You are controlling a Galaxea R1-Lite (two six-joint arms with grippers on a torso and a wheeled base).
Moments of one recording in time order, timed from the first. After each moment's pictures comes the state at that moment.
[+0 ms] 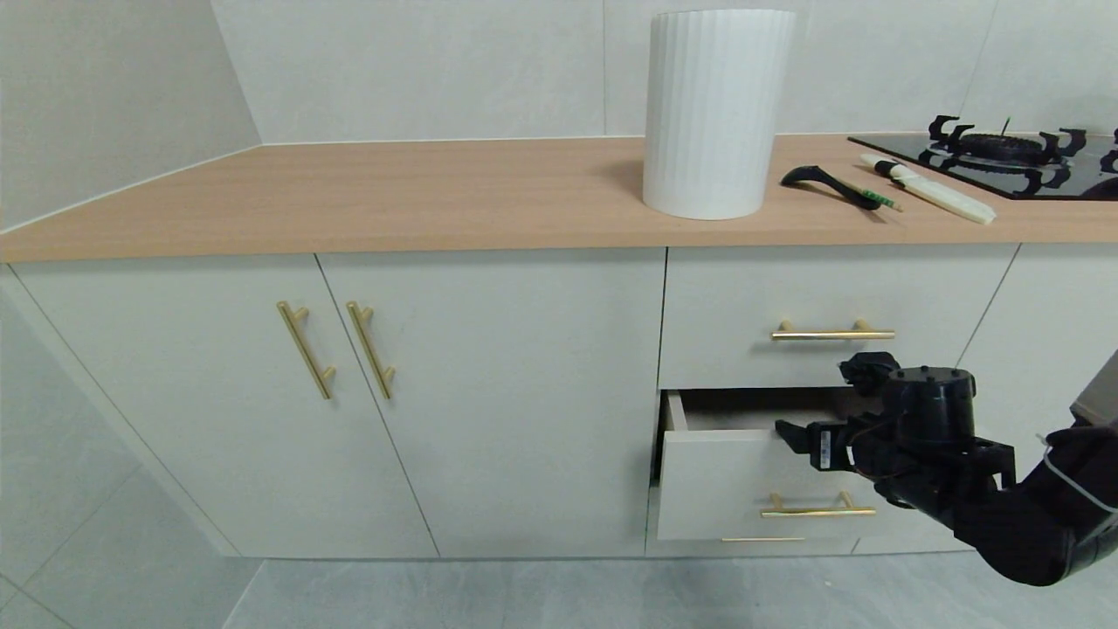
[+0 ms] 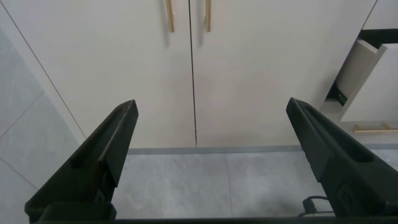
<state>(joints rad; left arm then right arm) 0.00 0.00 0.00 0.00 -0.01 0.01 0.26 2.04 -0.57 -1.01 -0.15 0.13</state>
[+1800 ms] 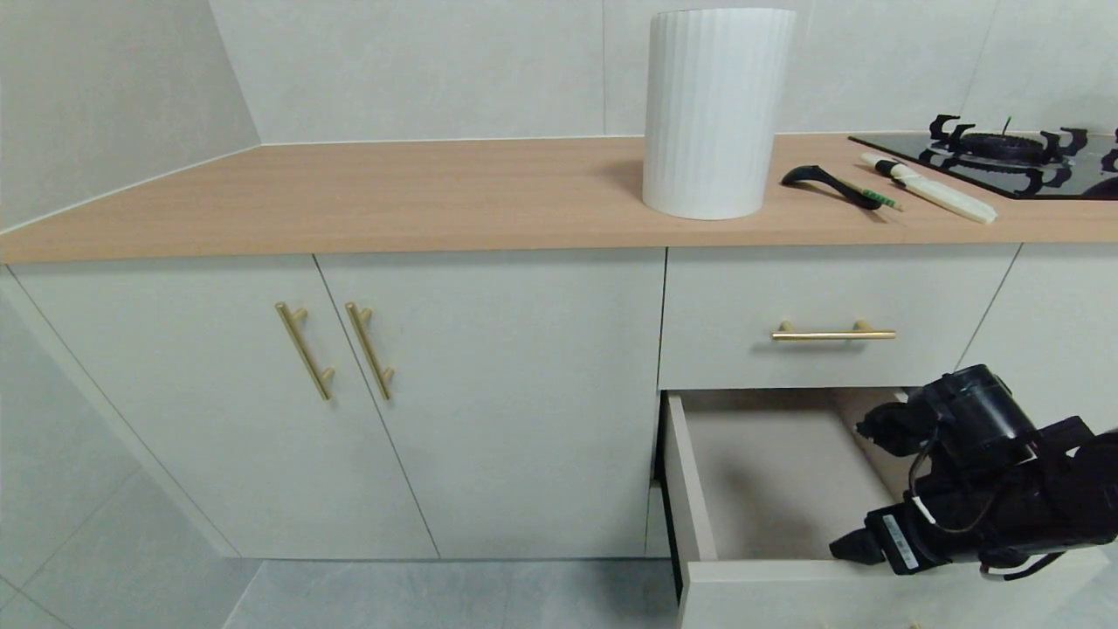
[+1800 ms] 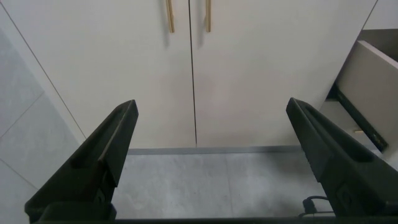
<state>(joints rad) 0.00 0.00 0.00 0.00 -0.01 0.01 0.31 1.70 -0.71 0.08 -0.06 0.05</state>
